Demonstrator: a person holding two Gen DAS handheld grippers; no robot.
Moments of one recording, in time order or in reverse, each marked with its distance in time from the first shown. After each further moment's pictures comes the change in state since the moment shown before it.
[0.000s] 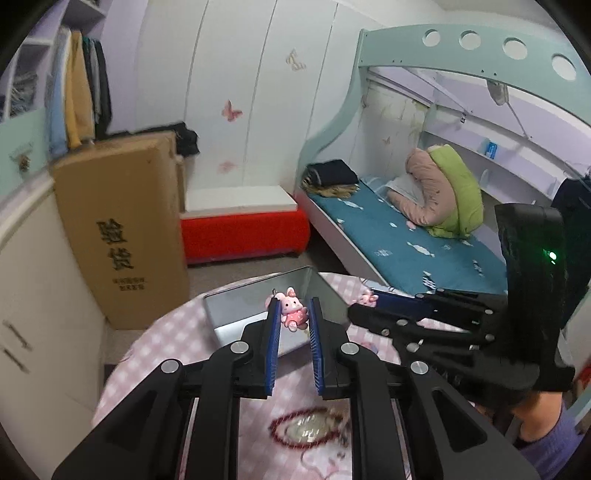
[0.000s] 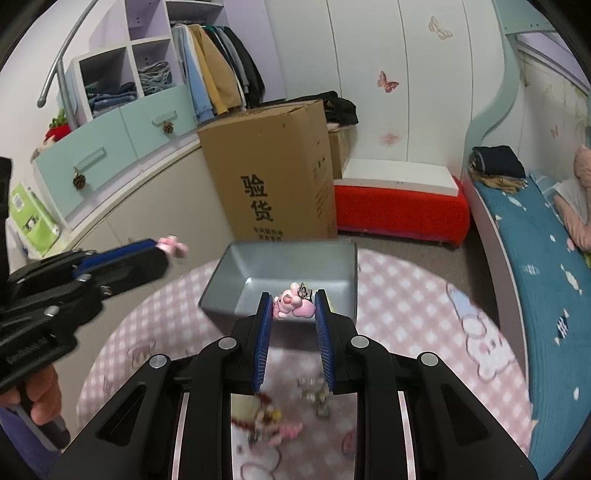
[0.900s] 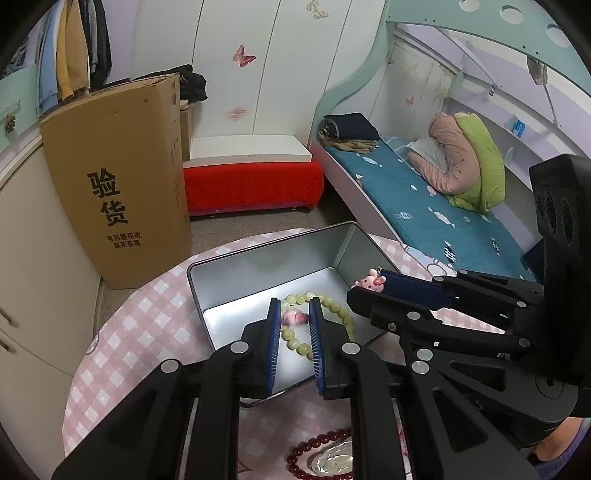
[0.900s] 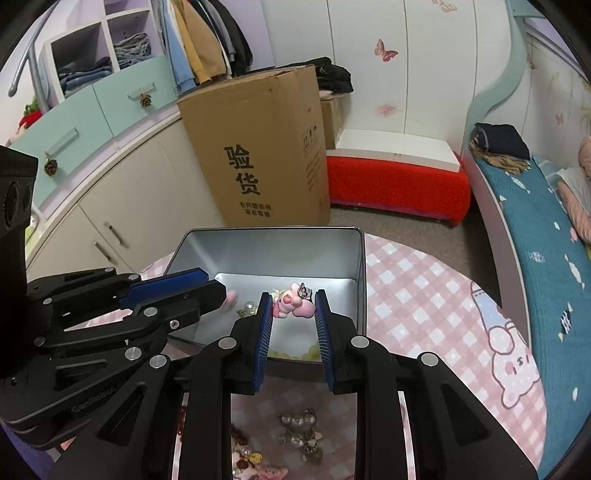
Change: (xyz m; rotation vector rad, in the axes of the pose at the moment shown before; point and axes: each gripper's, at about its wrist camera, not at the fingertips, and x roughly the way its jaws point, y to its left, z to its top) left arm 0.084 0.026 -0.012 -0.040 0.176 0.041; right arm 0.069 -0.007 0.002 0.011 0.118 -0.025
